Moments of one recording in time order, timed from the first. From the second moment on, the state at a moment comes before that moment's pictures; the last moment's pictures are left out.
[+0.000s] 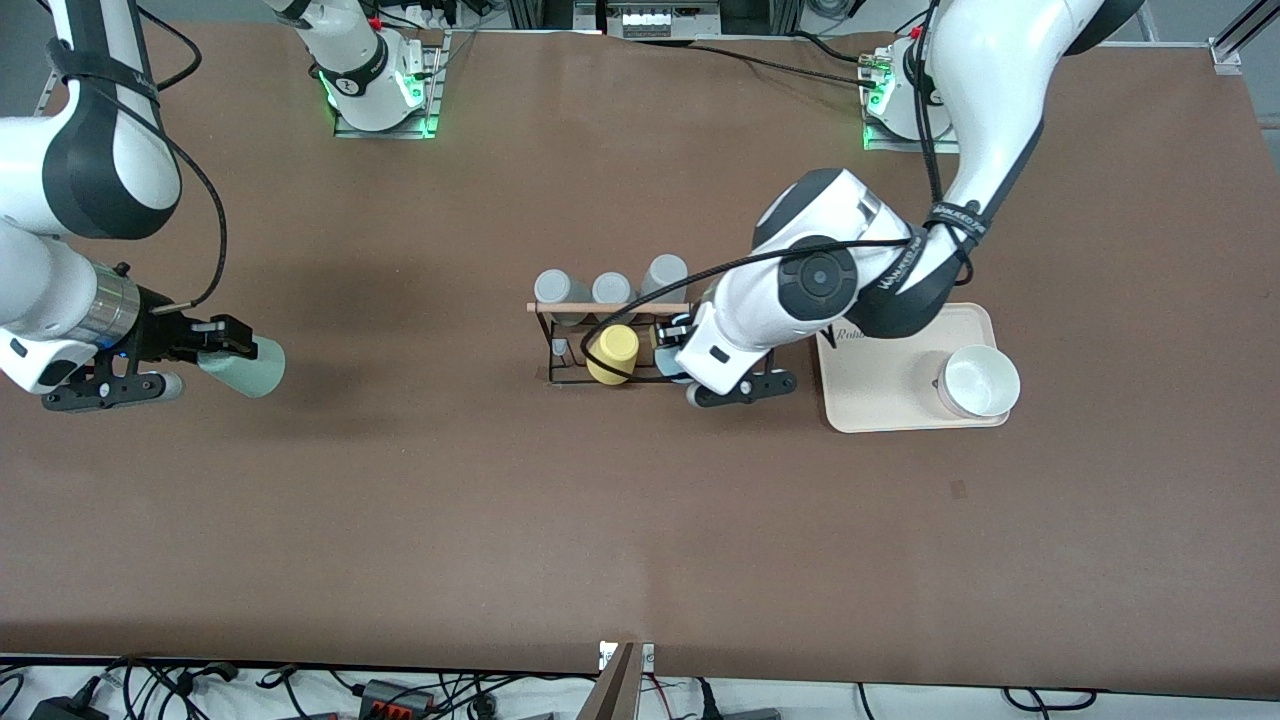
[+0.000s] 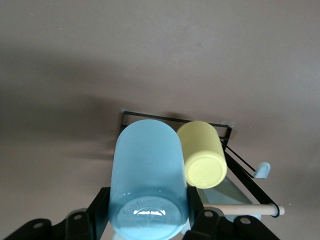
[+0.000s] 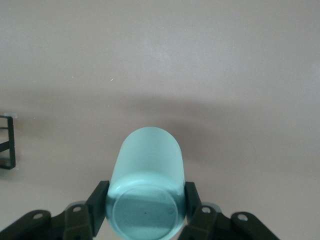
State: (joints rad) left arm -0.19 0.72 -0.57 -1.25 0.02 1.88 -0.87; right arm -0.06 0.25 0.06 -1.65 0.03 1.82 -0.13
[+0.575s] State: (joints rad) left arm -0.23 0.75 -0.55 -1.25 0.05 1.90 -0.87; right arm 0.04 0.23 0.07 -1.65 0.04 1.79 0.09
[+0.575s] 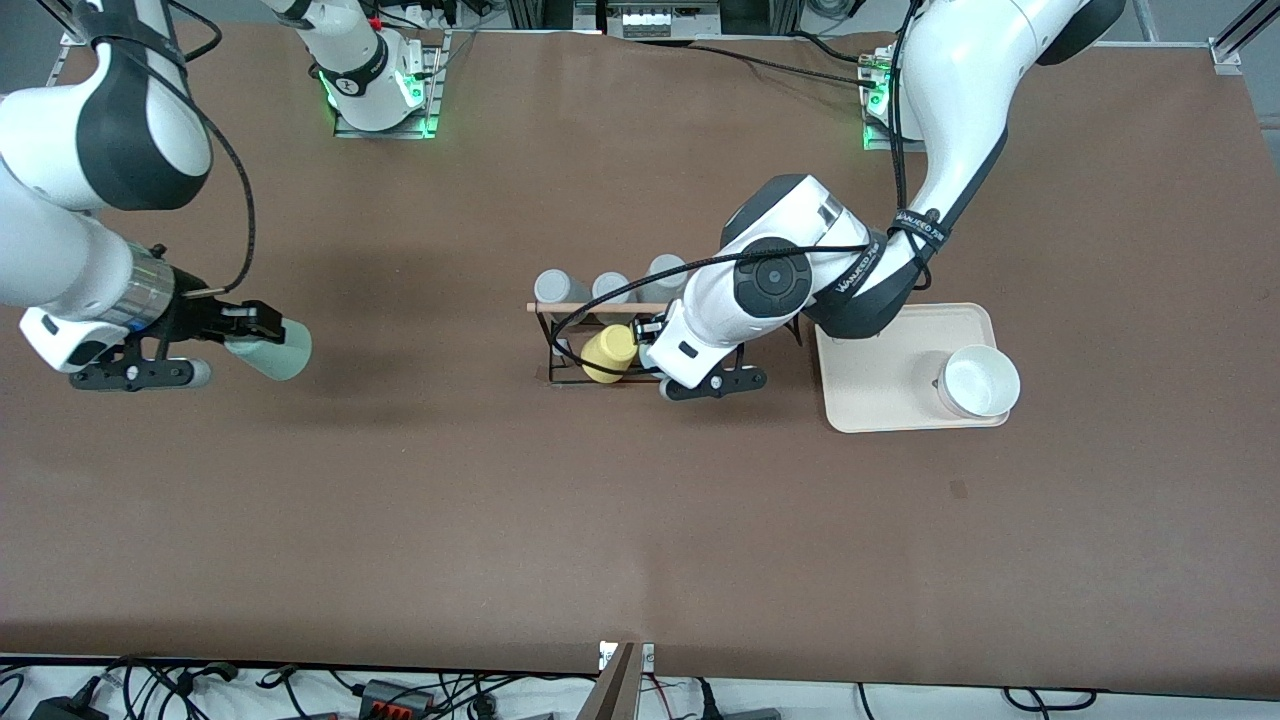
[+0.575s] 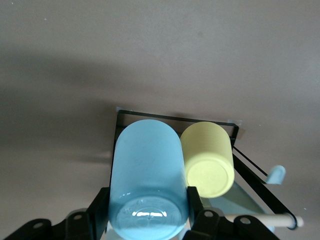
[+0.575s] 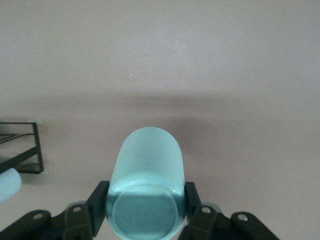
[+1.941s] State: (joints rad) left arm 0.11 0.36 -0.49 -1.21 0.10 1.33 -0.60; right arm 0.51 0.50 0.08 -1.37 0.06 1.85 0.75
